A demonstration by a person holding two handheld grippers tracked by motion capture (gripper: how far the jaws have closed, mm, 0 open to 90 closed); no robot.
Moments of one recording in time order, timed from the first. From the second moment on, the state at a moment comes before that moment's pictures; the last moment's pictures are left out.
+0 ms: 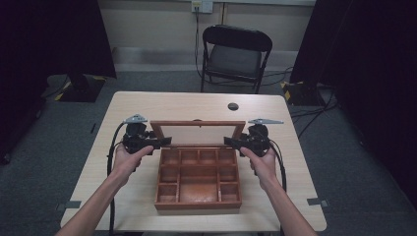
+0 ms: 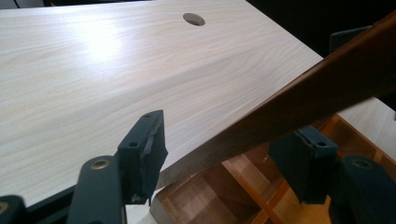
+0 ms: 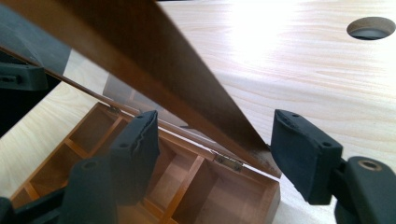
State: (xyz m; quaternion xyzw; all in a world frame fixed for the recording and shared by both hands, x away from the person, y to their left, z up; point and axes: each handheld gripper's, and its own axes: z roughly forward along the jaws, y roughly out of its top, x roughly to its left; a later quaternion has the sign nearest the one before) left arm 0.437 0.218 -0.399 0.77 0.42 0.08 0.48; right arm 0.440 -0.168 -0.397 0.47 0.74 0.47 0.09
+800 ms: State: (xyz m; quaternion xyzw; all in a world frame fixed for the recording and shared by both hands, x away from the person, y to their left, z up) left arm 0.430 0.222 -0.406 0.77 0.42 0.09 0.46; right arm 0.424 -0.172 -0.406 0.48 0.75 0.45 0.09
